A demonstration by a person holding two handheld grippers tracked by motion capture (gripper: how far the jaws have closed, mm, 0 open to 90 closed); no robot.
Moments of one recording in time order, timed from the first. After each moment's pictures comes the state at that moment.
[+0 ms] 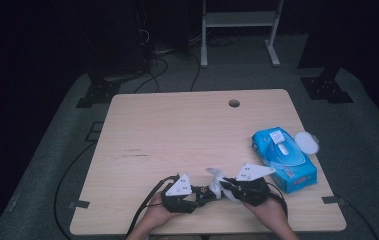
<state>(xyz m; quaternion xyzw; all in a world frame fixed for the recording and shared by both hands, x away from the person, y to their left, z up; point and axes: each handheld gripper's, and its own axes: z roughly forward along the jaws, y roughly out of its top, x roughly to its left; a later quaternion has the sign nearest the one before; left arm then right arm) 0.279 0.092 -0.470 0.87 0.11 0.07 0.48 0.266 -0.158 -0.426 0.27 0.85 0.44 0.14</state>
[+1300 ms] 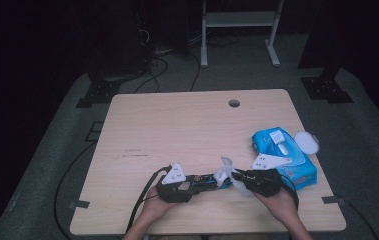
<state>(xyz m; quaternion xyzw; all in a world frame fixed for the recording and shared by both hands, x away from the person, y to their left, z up) 0.301 0.105 -0.468 0.85 0.20 0.10 0.47 0.282 -0.198 -0.412 0.31 0.82 0.45 0.14</state>
